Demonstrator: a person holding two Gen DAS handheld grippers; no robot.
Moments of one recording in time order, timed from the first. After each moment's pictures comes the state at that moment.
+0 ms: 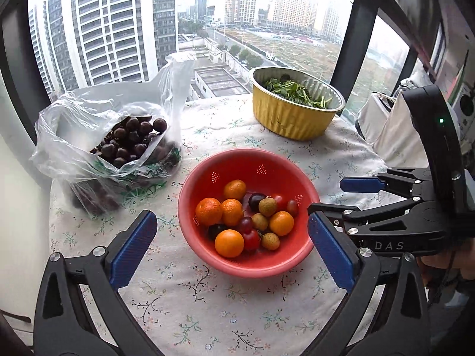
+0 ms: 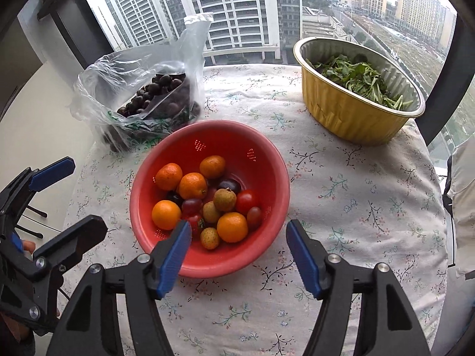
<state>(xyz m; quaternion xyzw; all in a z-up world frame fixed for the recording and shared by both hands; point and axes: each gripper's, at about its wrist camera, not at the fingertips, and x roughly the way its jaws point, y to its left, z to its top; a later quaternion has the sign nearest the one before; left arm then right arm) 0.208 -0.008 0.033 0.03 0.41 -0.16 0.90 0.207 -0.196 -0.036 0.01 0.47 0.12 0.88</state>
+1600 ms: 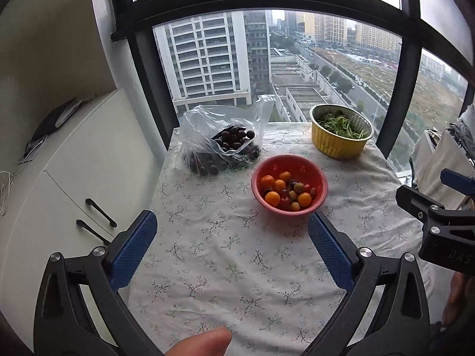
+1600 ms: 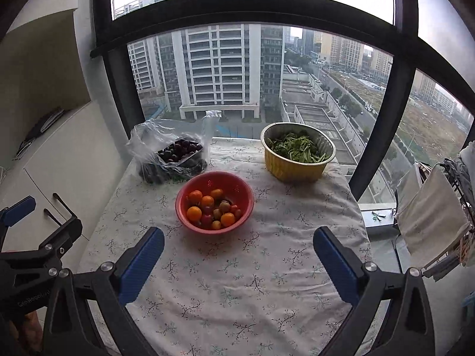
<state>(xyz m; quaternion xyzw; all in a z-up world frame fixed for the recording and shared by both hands) -0.006 -0.019 0.172 0.02 0.39 0.07 0.92 -0.004 -0.206 0.107 -0.02 0.34 0.06 0.94</state>
